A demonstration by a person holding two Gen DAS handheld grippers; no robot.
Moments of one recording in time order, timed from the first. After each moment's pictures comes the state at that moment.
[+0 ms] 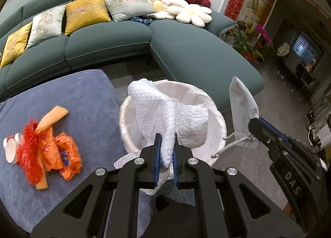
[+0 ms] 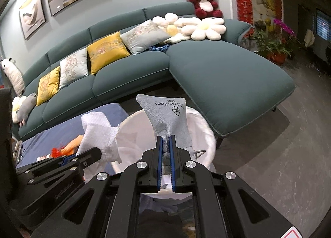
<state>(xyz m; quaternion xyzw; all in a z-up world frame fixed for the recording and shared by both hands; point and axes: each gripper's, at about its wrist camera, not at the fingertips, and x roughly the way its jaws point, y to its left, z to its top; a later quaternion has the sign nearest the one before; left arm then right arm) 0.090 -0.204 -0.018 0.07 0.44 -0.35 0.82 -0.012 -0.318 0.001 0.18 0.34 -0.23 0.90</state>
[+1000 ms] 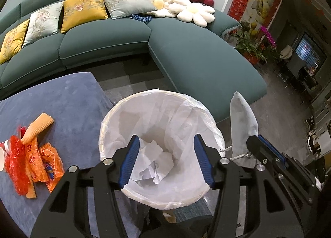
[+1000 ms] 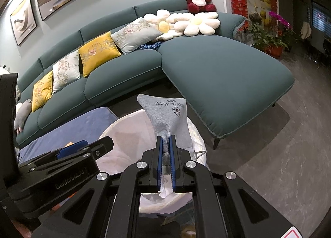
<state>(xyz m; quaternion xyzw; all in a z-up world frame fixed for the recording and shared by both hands) 0.118 -0.254 -0.027 0.06 0.45 -0.34 0.82 0.003 -0.353 -0.020 0.20 0.34 -0.24 0.89</state>
